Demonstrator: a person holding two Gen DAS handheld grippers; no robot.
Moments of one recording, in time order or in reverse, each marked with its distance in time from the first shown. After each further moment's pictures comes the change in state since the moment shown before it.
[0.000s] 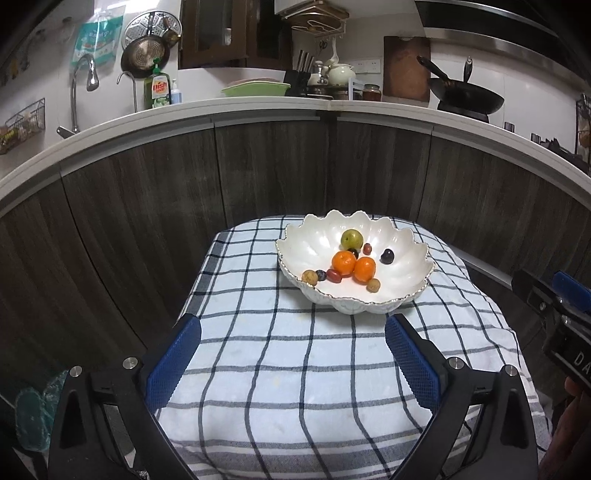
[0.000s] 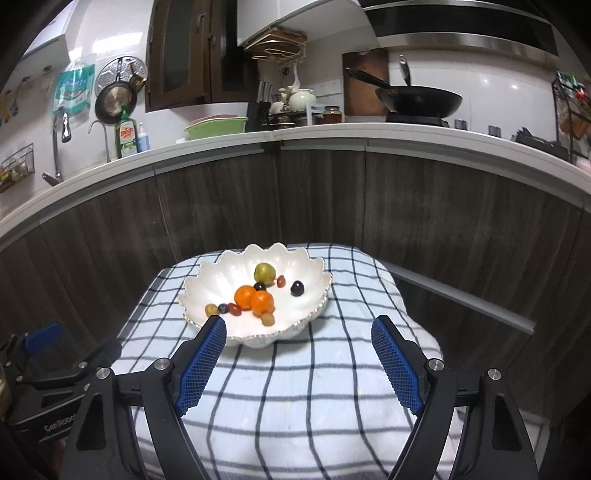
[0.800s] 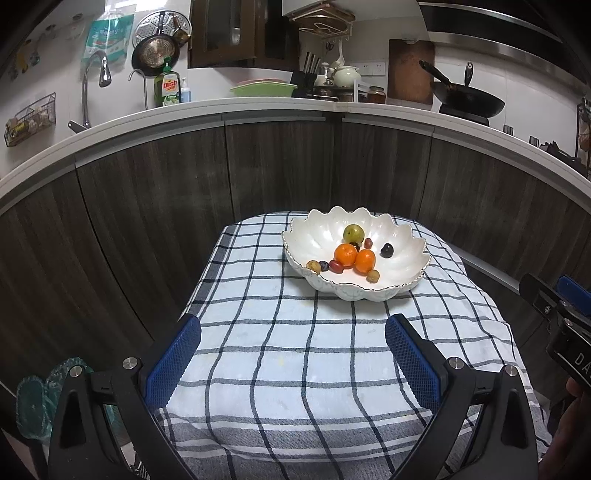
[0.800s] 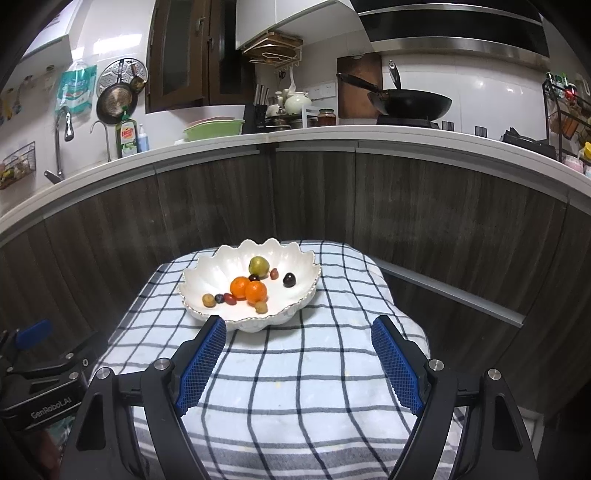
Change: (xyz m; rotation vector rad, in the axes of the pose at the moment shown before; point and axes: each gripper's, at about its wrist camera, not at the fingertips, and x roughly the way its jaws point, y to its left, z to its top) left arm -0.025 0.002 -0.015 -0.018 -0.002 0.013; right arm -0.027 -0.011 -0.015 -0.011 -0.010 -0.012
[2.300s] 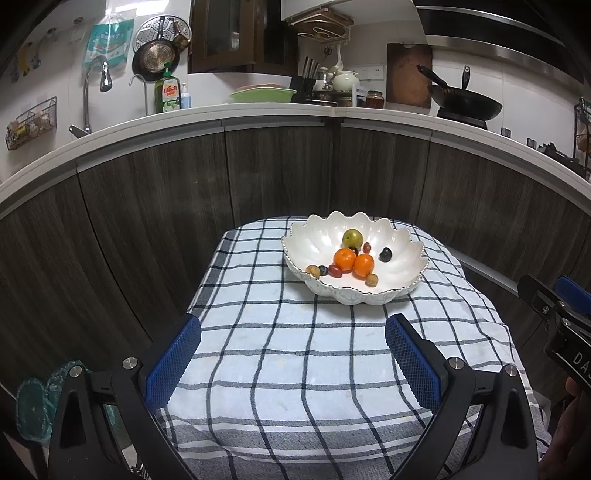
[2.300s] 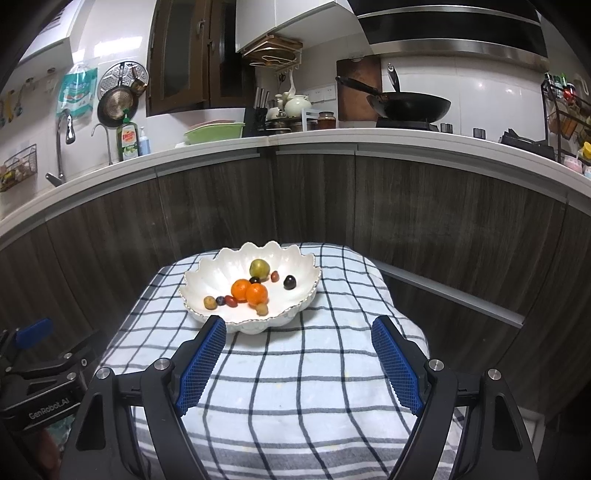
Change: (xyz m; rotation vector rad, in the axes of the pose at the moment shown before) left arm -0.007 -0.004 0.005 0.001 -0.015 0.011; right arm -0.005 -0.001 0.001 0.001 -0.011 0.004
